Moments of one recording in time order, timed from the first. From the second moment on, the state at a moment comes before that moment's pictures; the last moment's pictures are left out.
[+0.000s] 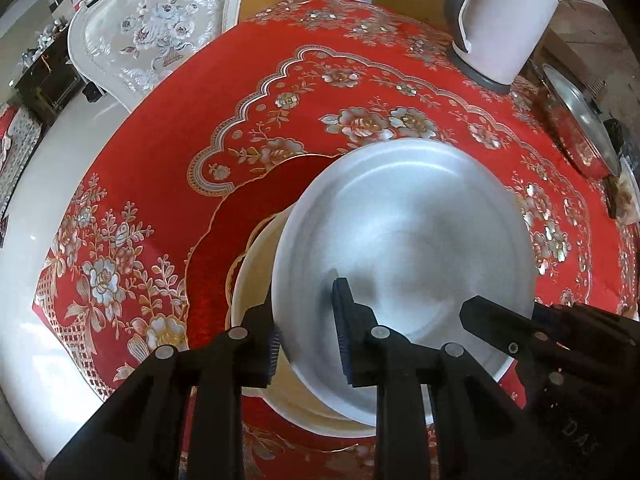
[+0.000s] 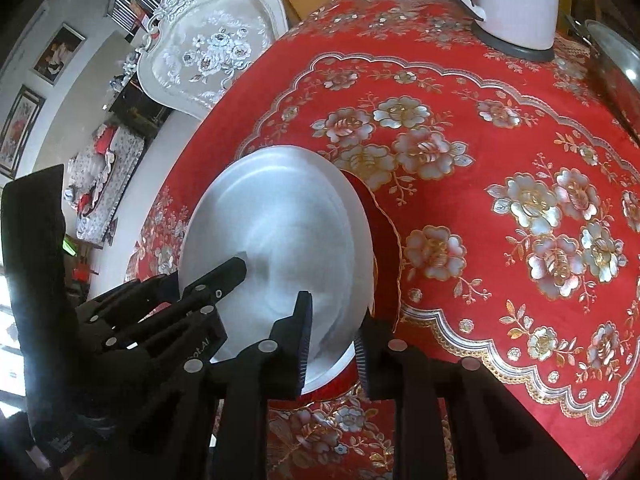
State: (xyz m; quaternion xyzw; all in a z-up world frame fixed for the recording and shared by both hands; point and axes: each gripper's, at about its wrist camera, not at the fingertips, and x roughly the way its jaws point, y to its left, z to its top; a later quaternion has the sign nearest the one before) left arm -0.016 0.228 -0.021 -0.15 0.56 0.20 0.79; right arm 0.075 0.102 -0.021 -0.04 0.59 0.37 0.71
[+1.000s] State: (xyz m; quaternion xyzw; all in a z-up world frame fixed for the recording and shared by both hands) left arm 0.021 0.138 0.021 -0.09 0.53 0.13 0.83; right arm 0.103 -0.066 -0.020 0.07 0.59 0.27 0.76
